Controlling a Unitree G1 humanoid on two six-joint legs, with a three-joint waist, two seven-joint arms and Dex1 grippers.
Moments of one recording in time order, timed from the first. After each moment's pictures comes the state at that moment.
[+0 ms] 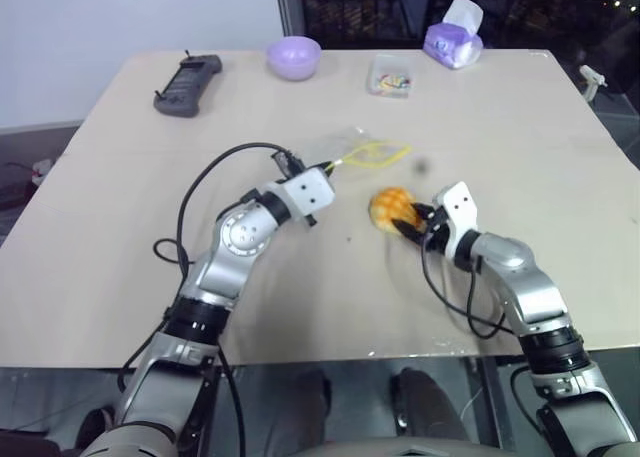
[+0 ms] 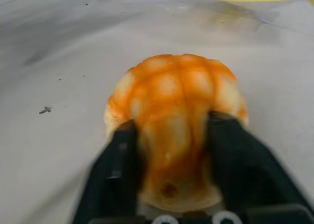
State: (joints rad) left arm -0.53 0.47 -0.19 0.14 0.28 -0.14 -0.42; right arm -0.38 -0.34 0.14 -0.02 0.14 0.41 0.61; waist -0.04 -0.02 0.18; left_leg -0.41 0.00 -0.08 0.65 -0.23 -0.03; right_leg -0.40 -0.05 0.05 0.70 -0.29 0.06
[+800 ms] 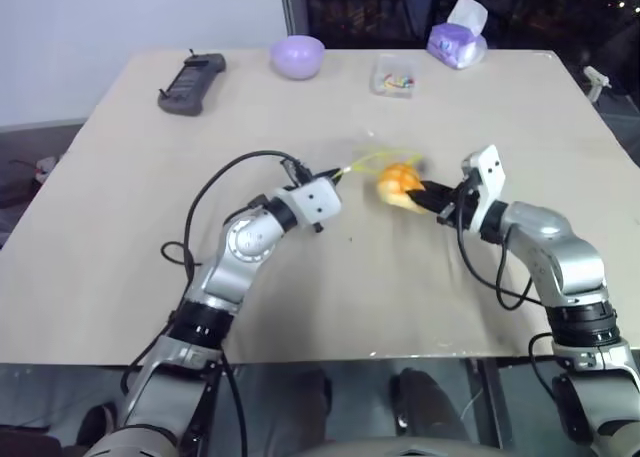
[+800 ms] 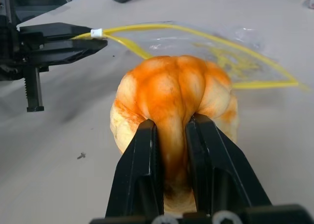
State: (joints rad) left arm -0.51 0.45 -0.21 0.14 0.30 -0.21 -0.42; right arm -0.52 -0.43 0.02 -0.06 0.35 0.59 0.72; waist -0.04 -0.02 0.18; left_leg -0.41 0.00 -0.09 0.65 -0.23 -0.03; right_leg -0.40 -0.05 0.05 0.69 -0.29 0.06
